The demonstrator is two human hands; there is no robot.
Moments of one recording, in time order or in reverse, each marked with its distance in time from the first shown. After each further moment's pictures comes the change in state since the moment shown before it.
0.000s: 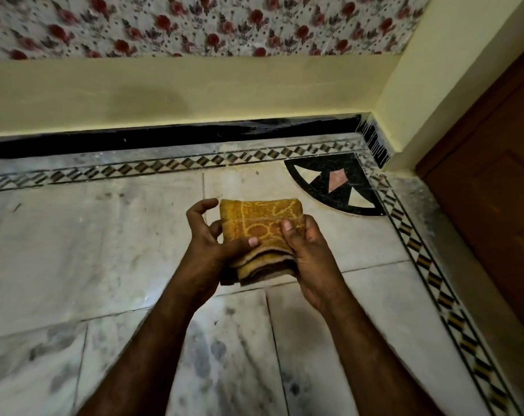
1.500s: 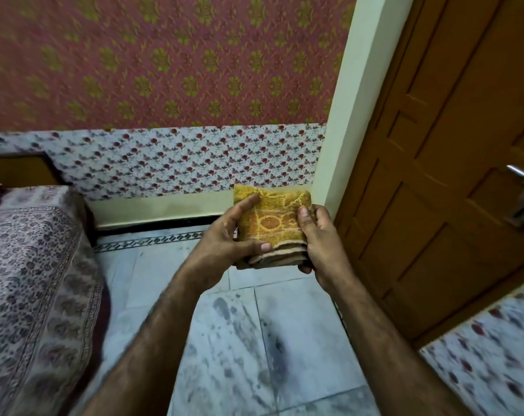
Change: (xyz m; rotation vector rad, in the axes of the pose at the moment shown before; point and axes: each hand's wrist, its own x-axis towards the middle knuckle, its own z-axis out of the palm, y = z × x) left_hand -0.702 0.497 0.218 0.209 -0.296 0.276; right_hand -0.696 -0.524 0.021 -0.173 0.017 -0.348
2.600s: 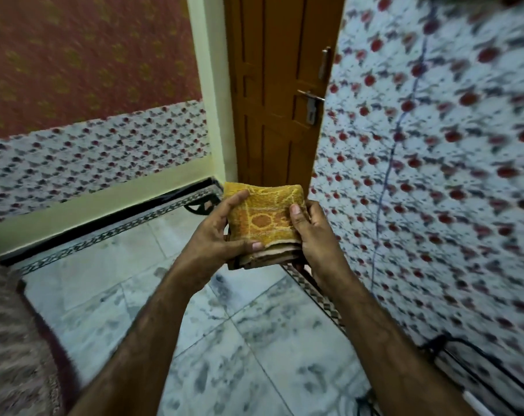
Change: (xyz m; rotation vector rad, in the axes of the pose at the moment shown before) left_hand -0.350 -0.018 0.222 0.049 -0.418 0.064; right_hand -0.469 -0.004 -0.140 0.034 0.413 0.007
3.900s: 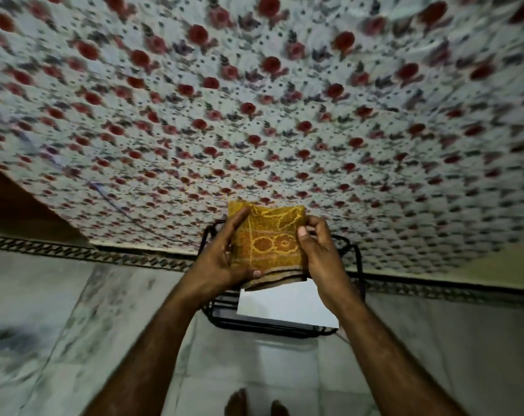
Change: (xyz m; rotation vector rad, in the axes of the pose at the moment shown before) left_hand -0.061 -0.179 0.559 0.105 -0.893 -0.180; right_hand -0.340 0.140 -0.509 0.031 0.835 0.213
